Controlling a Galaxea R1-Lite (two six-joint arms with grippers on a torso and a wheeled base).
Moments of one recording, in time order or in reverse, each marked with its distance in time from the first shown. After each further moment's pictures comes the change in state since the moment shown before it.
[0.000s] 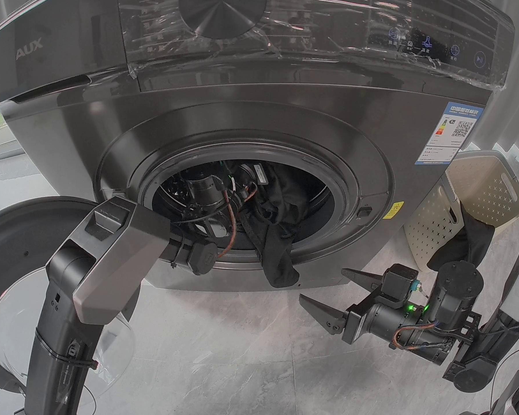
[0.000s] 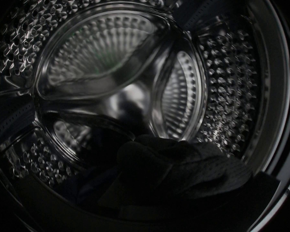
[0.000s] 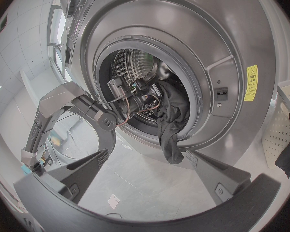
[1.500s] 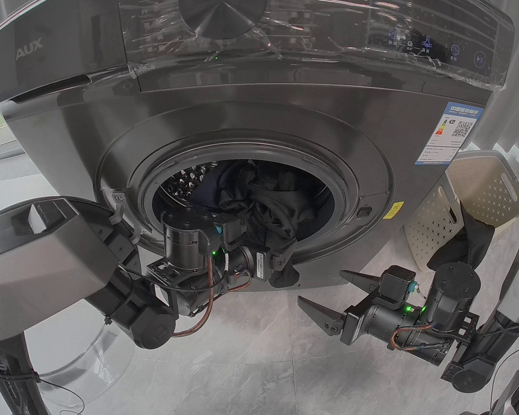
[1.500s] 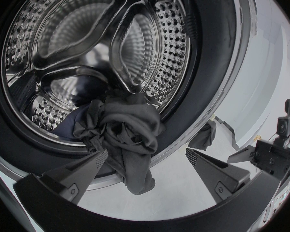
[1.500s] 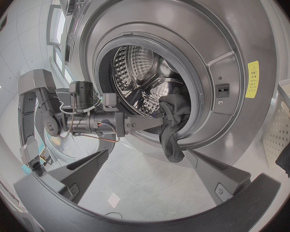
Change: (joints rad) left arm -0.140 -0.418 0.836 0.070 -0.113 0.048; right arm 0.001 0.013 -0.003 0.000 0.001 0.002
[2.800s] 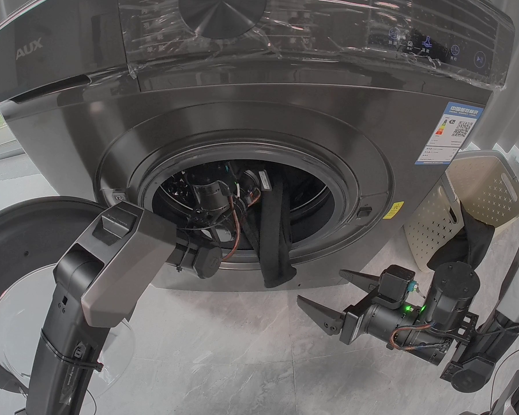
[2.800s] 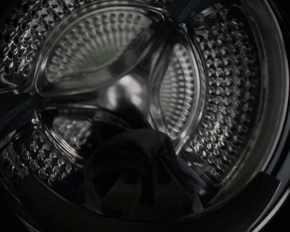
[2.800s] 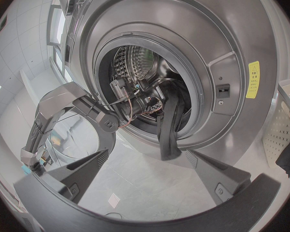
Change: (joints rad) left arm 0.131 0.450 -0.860 -0.055 0.125 -0.011; right arm 0.000 0.003 -0.005 0.000 0.000 0.000
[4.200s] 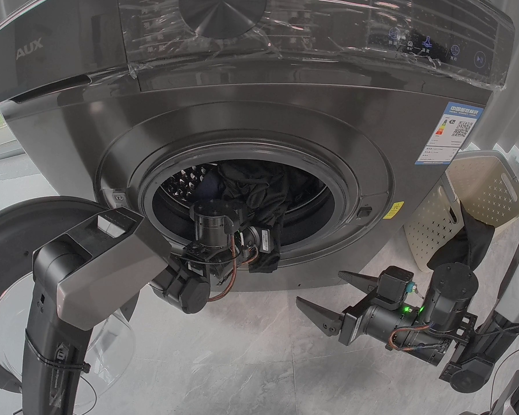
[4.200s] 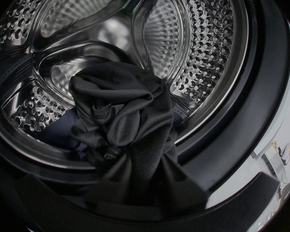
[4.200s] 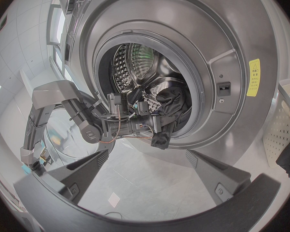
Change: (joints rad) left arm -0.034 -0.119 0.422 0.108 -0.098 0.009; right arm 0.001 0.007 -0.001 0.000 0.000 0.000
